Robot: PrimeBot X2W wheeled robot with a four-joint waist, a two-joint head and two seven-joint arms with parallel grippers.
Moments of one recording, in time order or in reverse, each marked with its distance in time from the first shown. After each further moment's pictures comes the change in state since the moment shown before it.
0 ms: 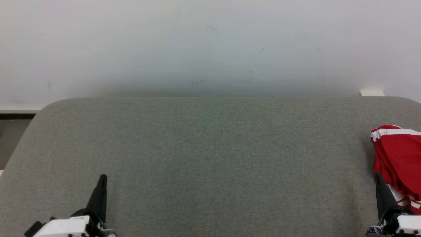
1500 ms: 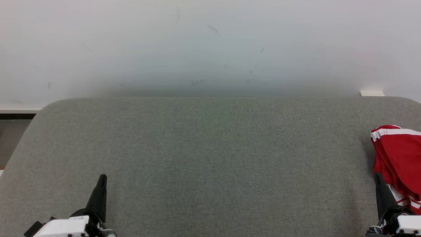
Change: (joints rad) left arm 0.000 -0.004 0.007 0.000 0.002 0.000 0.006; right arm 0.000 0.000 0.000 0.000 0.000 0.000 0.000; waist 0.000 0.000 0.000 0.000
